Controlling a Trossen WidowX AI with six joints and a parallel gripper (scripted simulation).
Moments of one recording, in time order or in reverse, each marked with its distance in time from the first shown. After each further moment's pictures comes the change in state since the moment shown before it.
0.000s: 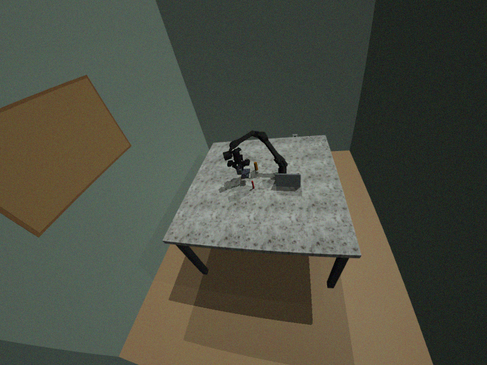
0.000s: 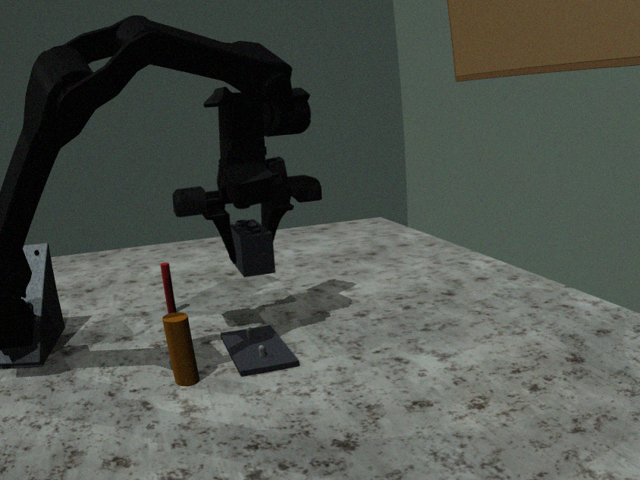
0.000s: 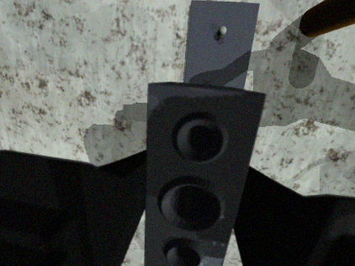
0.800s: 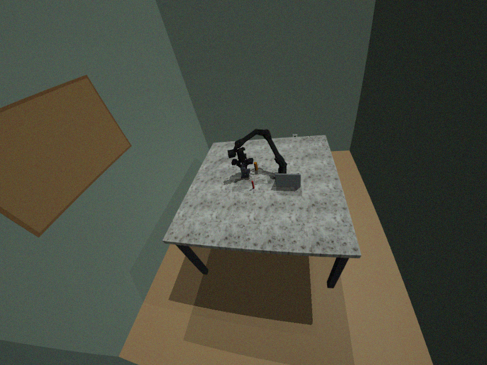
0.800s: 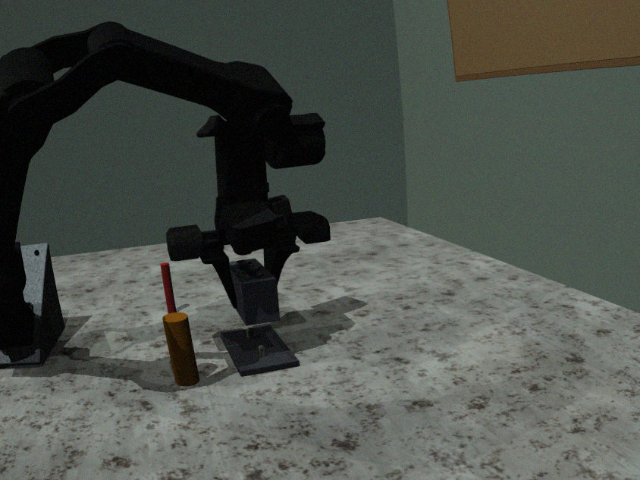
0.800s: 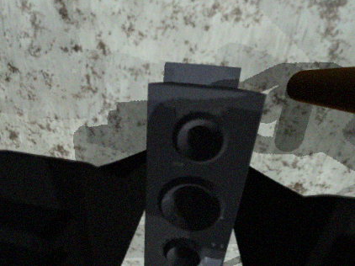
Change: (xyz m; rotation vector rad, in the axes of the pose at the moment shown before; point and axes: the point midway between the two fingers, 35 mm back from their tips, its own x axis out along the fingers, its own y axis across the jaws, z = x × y) arm 0.036 -0.016 0.066 -0.003 -0.018 -0.005
